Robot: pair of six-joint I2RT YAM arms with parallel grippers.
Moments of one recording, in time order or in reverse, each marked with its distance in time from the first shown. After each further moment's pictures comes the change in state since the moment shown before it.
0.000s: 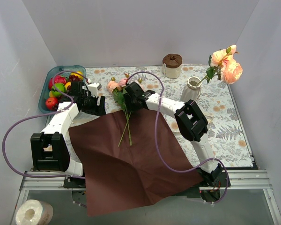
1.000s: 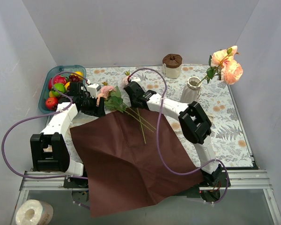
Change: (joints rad) left arm 0.021 -0.005 -0.010 -0.018 0.043 0.029; right arm 0.021 -0.049 -0.032 0.013 0.202 0.021
